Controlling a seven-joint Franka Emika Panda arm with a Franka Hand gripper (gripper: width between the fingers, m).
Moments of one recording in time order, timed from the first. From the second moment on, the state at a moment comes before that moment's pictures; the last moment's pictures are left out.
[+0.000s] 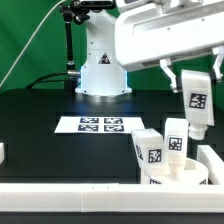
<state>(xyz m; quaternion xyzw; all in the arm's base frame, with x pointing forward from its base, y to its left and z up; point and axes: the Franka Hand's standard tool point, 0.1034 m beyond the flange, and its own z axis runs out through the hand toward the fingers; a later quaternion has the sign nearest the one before) 0.645 0.089 0.155 -0.94 0.16 -0.27 0.09</state>
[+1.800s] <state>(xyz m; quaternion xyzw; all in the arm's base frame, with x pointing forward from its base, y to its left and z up) 0.635 0.090 0.103 -0.95 0.14 -0.27 0.07</state>
